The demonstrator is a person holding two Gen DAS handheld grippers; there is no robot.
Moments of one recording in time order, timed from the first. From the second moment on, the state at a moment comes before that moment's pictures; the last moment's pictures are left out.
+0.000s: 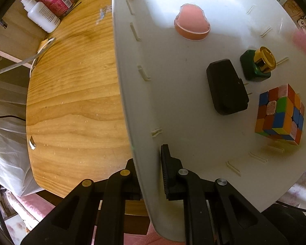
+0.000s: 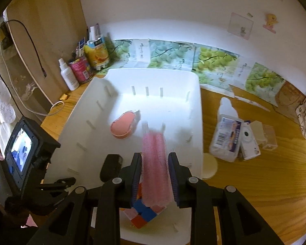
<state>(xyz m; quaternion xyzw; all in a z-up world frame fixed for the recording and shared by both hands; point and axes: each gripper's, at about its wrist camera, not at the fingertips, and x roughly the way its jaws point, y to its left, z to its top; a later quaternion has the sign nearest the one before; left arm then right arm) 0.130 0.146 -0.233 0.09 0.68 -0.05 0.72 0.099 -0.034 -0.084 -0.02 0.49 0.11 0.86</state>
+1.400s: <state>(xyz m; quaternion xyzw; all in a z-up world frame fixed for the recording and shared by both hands) 0.112 0.161 -0.241 -0.01 0.69 0.08 0.72 0.202 -0.199 -0.163 0.19 0.63 0.08 0.75</state>
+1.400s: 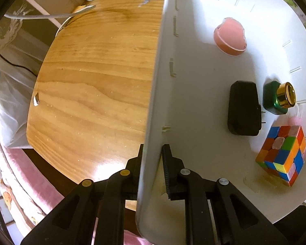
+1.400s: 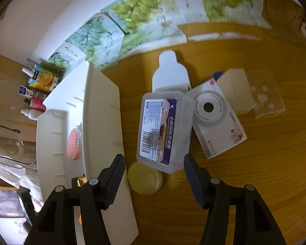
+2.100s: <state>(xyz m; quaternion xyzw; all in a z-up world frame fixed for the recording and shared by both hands) 0.115 0.152 -0.245 -0.02 0.70 0.11 0.71 0.219 -0.209 -0.199 0.22 0.67 0.09 0.70</state>
